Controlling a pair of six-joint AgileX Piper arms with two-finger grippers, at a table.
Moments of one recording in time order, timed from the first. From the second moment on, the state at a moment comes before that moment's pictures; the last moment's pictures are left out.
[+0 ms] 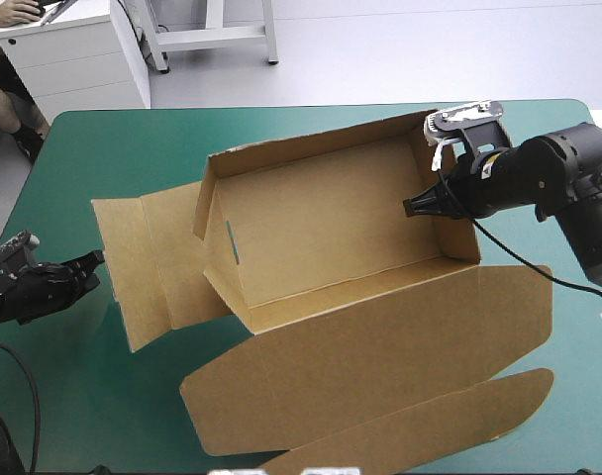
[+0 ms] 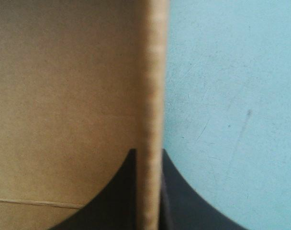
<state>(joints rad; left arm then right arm) 0.50 1.39 -0.77 -0.85 0.66 0.49 0.35 1.38 -1.64 0.06 1.23 -0.02</state>
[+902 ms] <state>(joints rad) 0.34 1.39 -0.78 -1.16 0.93 0.80 0.35 1.44 -1.64 0.19 1.13 -0.09</state>
